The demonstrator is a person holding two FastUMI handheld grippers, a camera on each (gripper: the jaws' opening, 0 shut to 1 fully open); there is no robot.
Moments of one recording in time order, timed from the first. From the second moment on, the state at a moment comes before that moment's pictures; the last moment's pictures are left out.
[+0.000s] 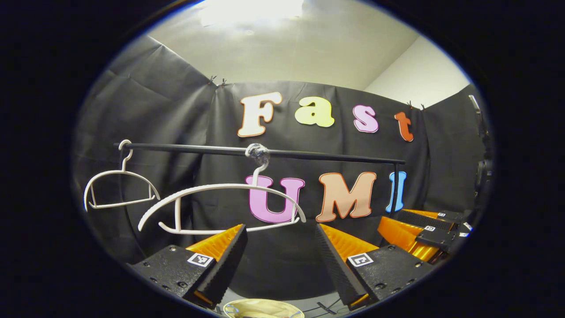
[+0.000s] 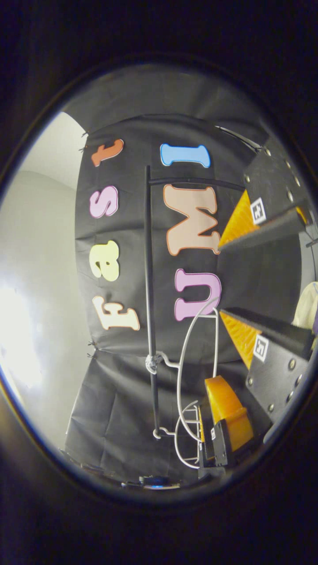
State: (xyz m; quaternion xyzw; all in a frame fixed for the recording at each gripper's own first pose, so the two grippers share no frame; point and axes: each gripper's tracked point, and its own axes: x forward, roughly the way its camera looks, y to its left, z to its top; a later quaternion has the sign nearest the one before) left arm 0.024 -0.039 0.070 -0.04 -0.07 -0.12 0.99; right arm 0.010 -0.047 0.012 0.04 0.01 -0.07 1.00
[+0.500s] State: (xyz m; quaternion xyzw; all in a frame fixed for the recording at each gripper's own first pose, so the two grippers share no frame) left arm 0.021 -0.060 0.077 -0.03 -0.08 -0.14 0.99; right arm -0.009 -0.067 0.019 0.04 0.01 -0.11 0.99
